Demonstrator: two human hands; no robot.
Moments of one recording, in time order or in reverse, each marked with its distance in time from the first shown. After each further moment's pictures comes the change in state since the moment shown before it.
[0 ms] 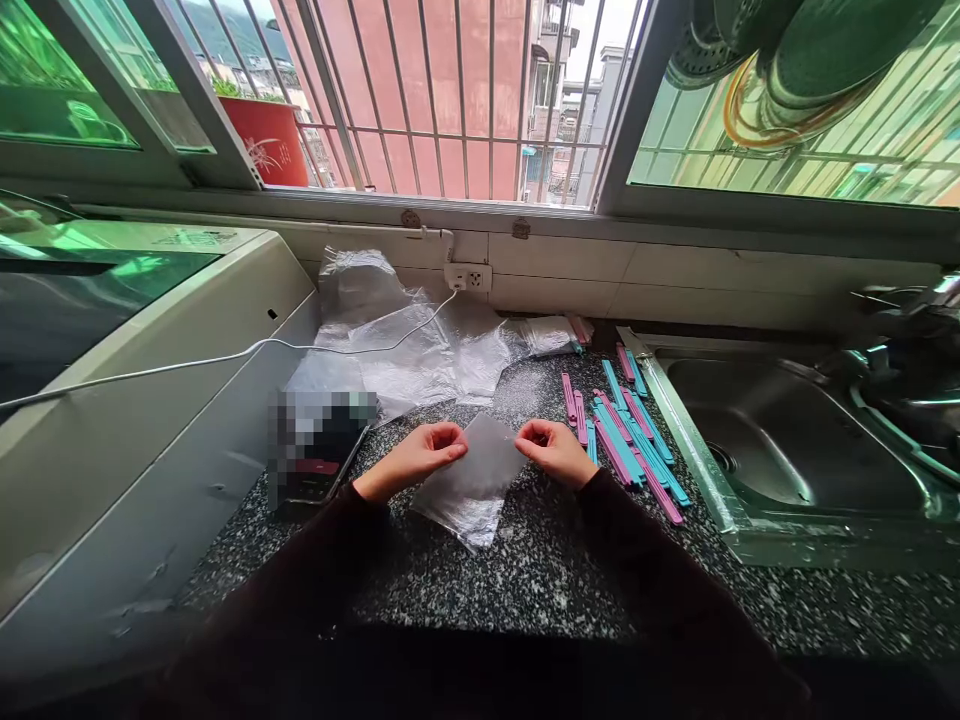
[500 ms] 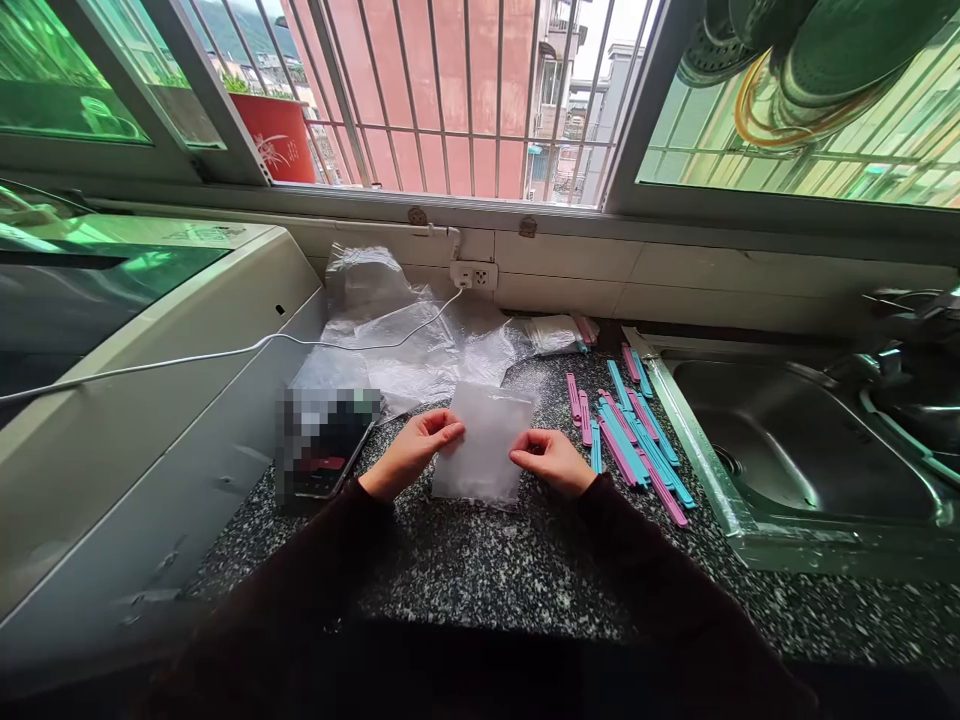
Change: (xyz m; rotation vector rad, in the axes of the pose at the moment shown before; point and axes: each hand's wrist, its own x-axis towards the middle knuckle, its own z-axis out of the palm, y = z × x) left_hand 0.000 0.005 0.003 -0.260 0.182 0.039; right_hand -0.004 0.004 0.009 0.167 -0.112 0.052
